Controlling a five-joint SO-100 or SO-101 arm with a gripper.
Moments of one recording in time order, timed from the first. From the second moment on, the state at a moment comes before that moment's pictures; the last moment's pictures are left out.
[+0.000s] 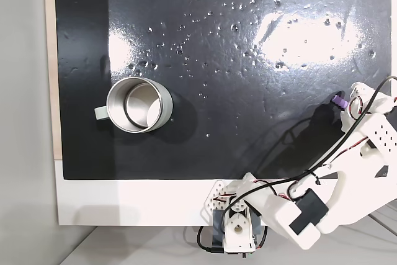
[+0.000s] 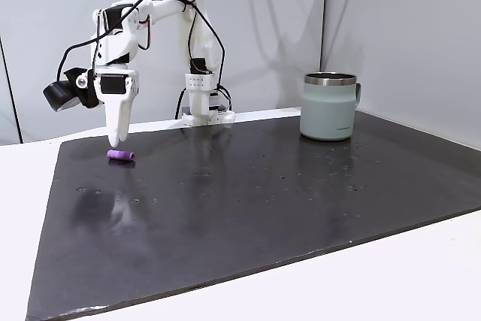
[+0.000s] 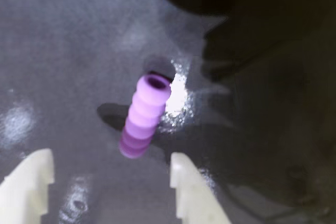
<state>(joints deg) 48.3 76.2 87.8 68.2 -30.6</state>
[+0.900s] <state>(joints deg) 49.1 68.2 86.0 66.9 -31.6</state>
